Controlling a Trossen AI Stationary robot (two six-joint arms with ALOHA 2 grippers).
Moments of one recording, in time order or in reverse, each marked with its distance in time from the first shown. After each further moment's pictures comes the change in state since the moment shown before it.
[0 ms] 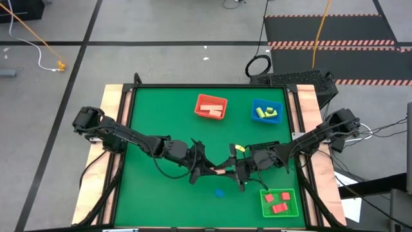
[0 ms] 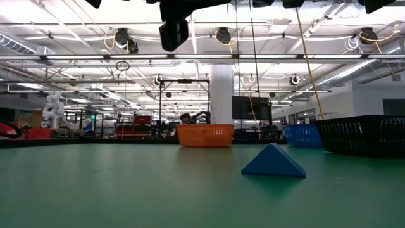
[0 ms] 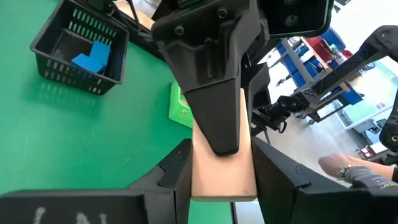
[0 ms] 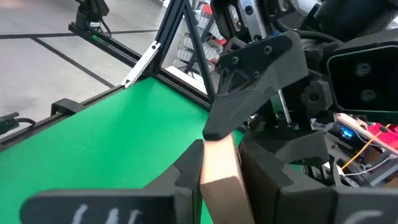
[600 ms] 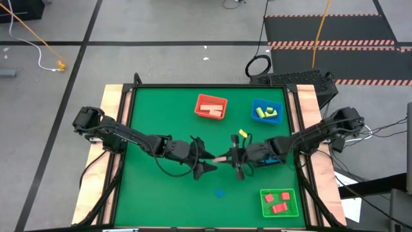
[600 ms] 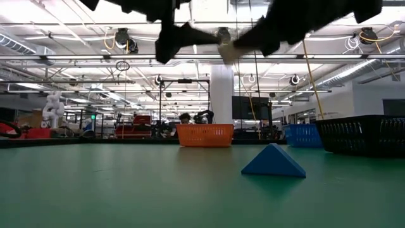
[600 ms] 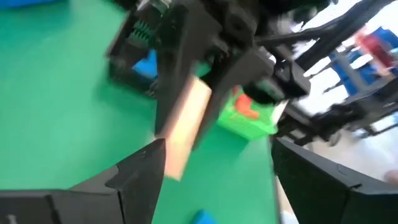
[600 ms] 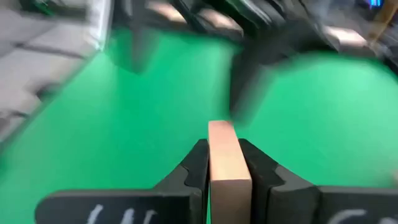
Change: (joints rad) left arm 0.002 0.001 0.000 -0.092 -0.146 0.008; right arm -0.124 -0.071 0.000 -0.348 -0.005 0.401
